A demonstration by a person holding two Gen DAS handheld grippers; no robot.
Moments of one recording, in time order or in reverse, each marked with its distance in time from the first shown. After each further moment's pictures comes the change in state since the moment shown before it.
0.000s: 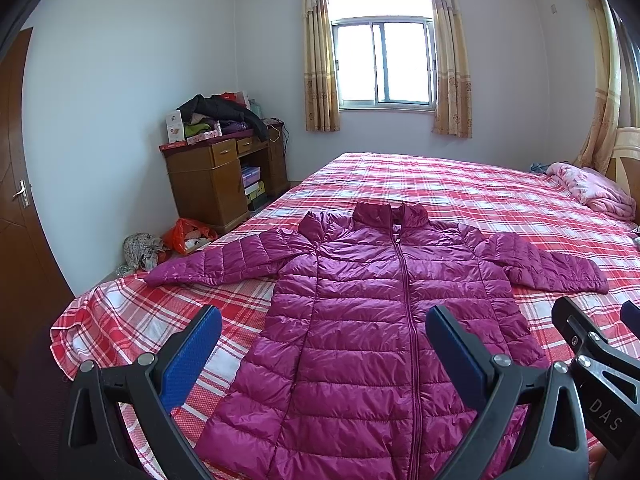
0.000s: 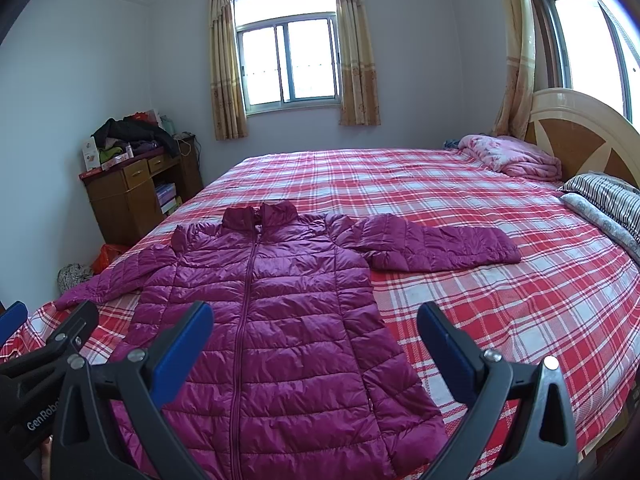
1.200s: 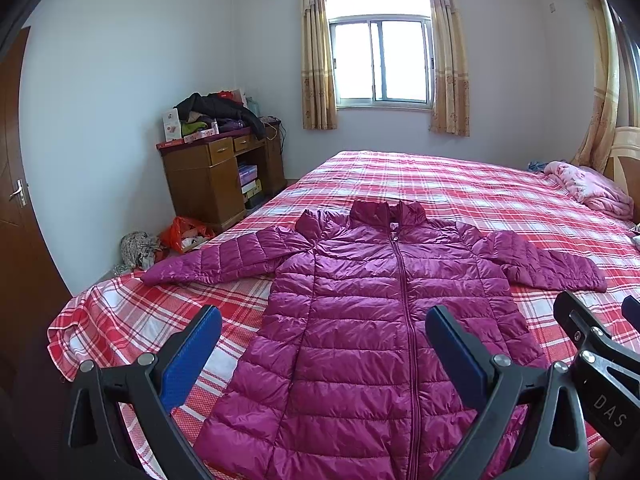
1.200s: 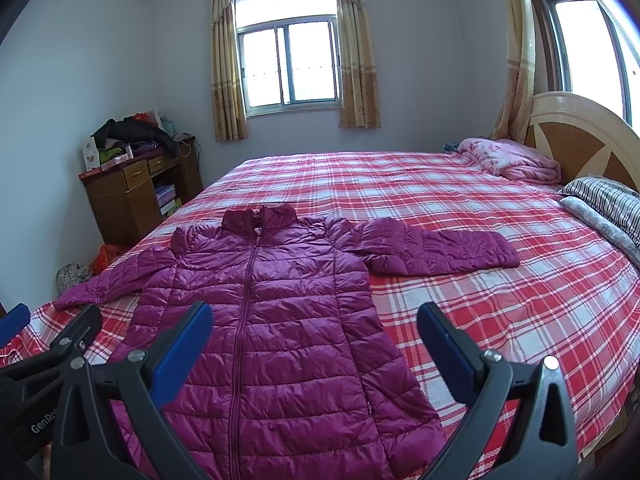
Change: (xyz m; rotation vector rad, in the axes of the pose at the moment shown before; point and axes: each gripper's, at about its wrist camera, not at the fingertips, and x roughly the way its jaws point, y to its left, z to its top) left arm 0.003 0.001 -0.002 0.000 0.005 -0.009; right arm 0.000 0.001 0.000 -0.008 -0.004 -0.002
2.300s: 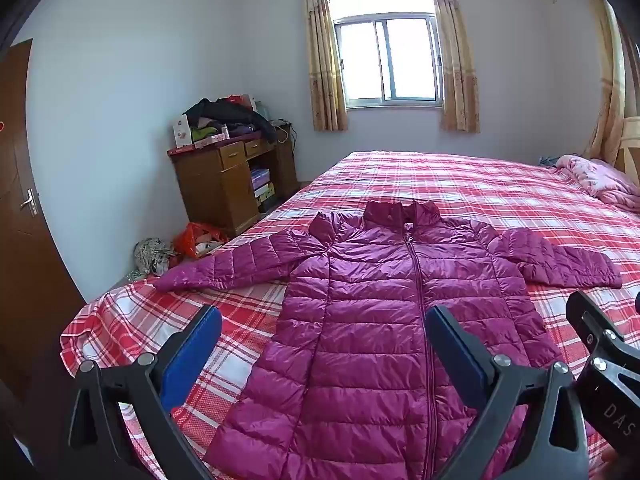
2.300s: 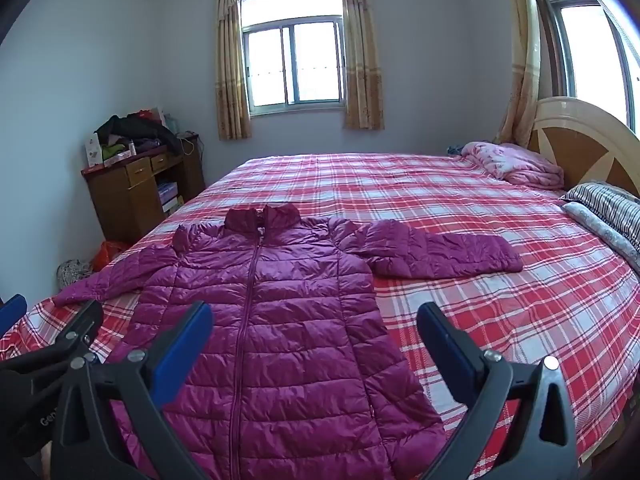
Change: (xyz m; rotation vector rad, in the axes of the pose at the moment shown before) left arm 0.006 0.000 0.003 0.019 0.000 0.049; right arm 0.003 0.005 0.001 -0.004 -0.015 0.005
